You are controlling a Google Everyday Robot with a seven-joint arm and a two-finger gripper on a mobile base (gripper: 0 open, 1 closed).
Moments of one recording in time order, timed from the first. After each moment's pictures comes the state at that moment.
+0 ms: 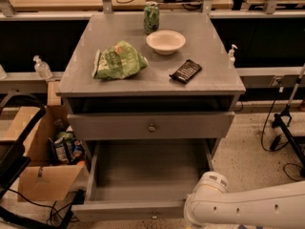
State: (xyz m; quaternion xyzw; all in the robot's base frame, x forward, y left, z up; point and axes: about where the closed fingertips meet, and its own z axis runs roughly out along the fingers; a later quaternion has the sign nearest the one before) arm 0.380 -0.136 0.417 -0.63 0.78 0.01 0.07
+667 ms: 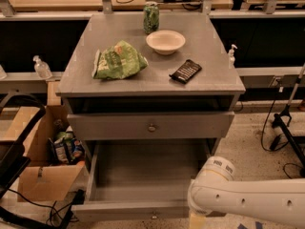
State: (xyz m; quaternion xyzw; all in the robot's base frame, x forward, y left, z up) arm 0.402 -0.150 0.478 -0.64 0.76 -0.04 0.07
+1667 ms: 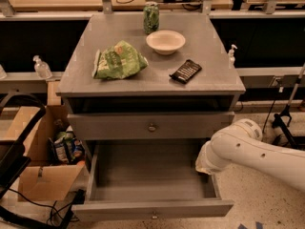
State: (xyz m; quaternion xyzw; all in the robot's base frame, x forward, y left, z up) arm 0.507 -0.188 0.551 -0.66 0.74 -0.03 0.14
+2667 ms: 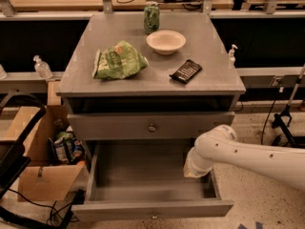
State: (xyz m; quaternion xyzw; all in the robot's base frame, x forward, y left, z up) arm 0.530 -0.162 0.468 -0.70 0.71 0.01 0.12
